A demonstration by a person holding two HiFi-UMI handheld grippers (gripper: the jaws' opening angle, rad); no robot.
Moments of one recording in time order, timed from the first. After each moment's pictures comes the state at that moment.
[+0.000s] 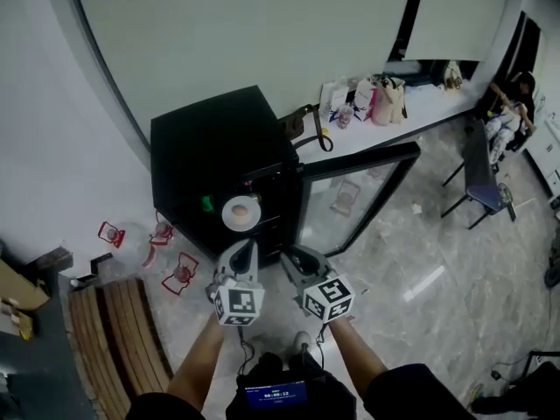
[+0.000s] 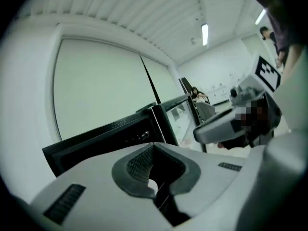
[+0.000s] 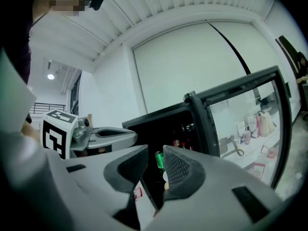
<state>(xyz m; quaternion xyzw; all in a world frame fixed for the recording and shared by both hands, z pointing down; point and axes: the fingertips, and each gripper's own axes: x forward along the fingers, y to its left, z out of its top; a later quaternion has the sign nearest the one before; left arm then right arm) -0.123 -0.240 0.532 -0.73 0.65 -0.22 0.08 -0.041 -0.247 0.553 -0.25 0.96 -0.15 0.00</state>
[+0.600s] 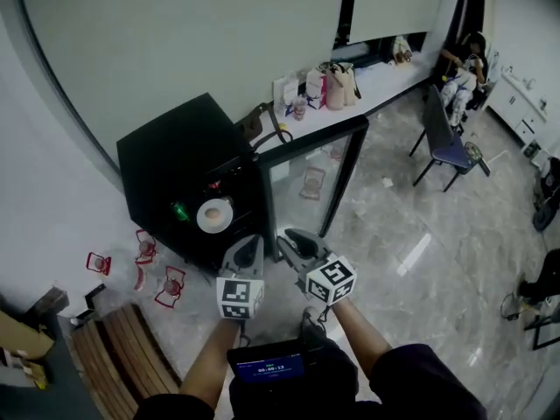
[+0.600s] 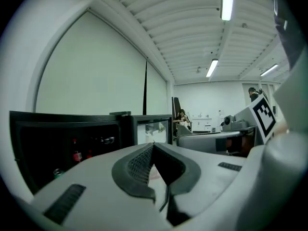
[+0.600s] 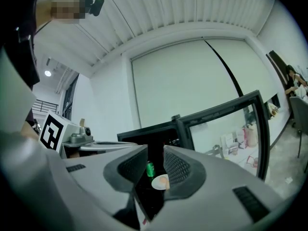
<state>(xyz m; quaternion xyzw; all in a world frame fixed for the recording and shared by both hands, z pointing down) -0.033 -0.231 0.516 -0.82 0.57 -0.09 -0.03 0.030 -0.237 0.514 -0.30 0.94 -0.12 0.05</state>
